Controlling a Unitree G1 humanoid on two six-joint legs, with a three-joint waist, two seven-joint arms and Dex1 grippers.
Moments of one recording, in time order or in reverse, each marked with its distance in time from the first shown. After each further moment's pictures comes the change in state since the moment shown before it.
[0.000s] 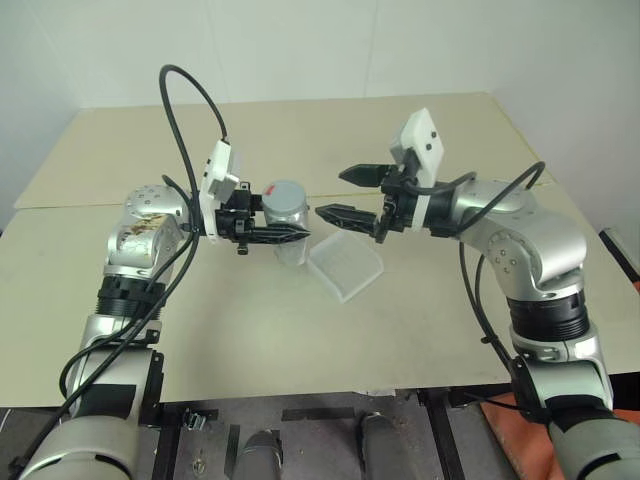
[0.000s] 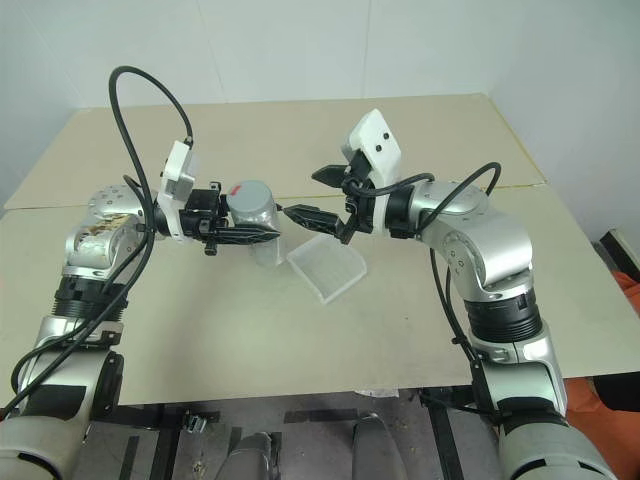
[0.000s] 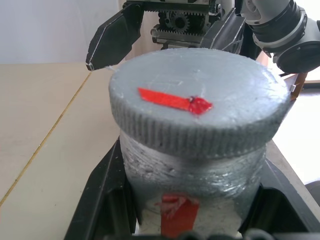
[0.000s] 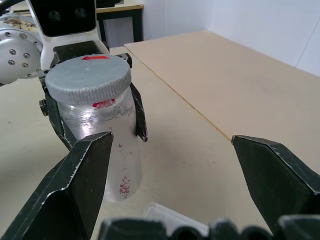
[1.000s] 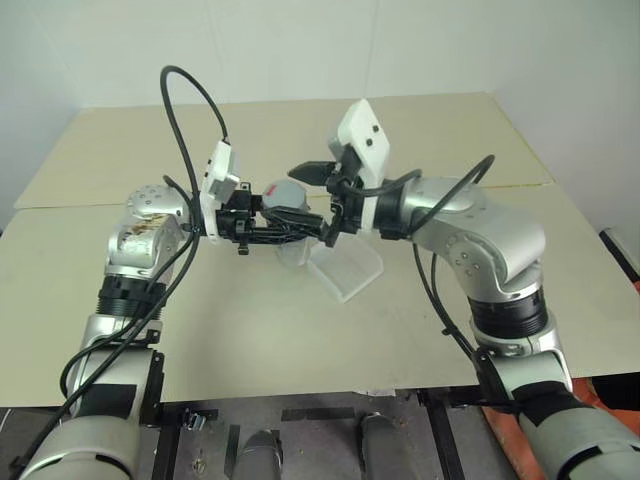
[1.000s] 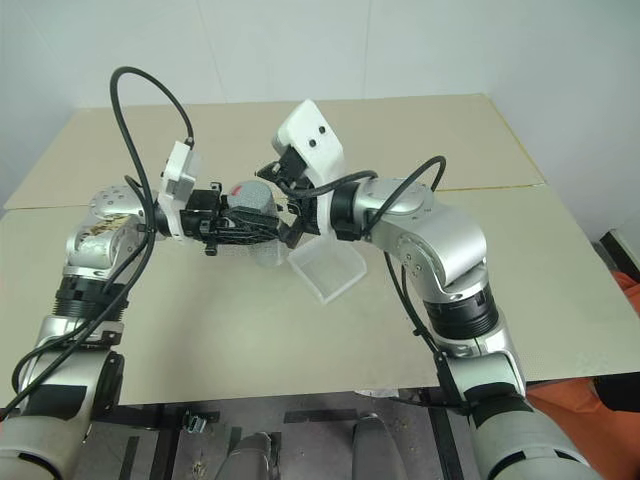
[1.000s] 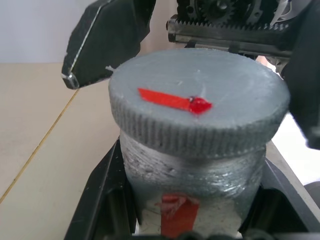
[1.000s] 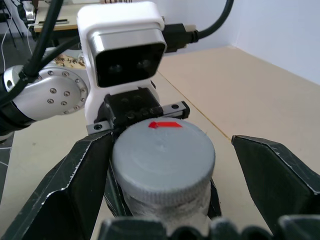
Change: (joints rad) left arm 0.001 0.003 0.000 -0.003 0.000 0.009 -0.001; right arm -0.091 0.172 0.085 -0.071 0.009 0.114 -0.169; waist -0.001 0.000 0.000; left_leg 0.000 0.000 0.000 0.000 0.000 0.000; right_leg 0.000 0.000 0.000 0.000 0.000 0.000
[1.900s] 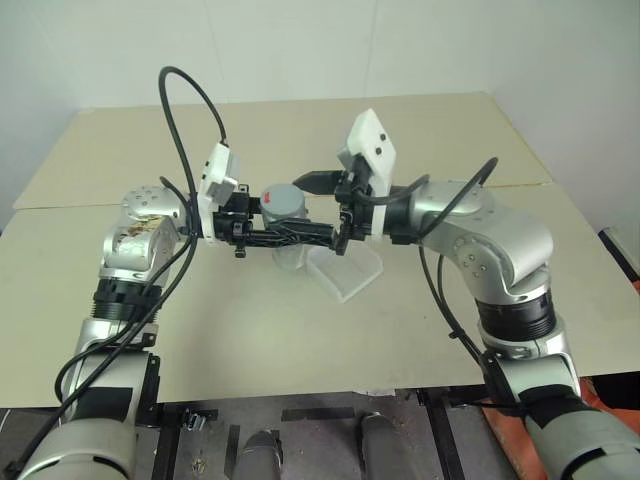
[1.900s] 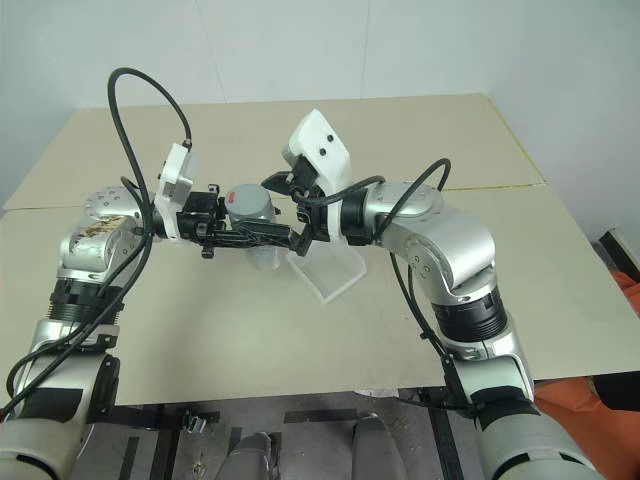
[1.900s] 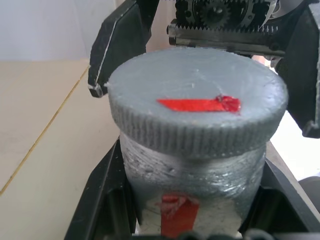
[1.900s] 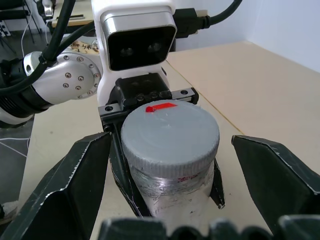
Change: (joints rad) left arm 0.020 0.021 0.000 -0.040 -0.003 0.019 -0.004; right arm 0.022 -0.022 -0.009 -0.009 0.003 -0.006 0.097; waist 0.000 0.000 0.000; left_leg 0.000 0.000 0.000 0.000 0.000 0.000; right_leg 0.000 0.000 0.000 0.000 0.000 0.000
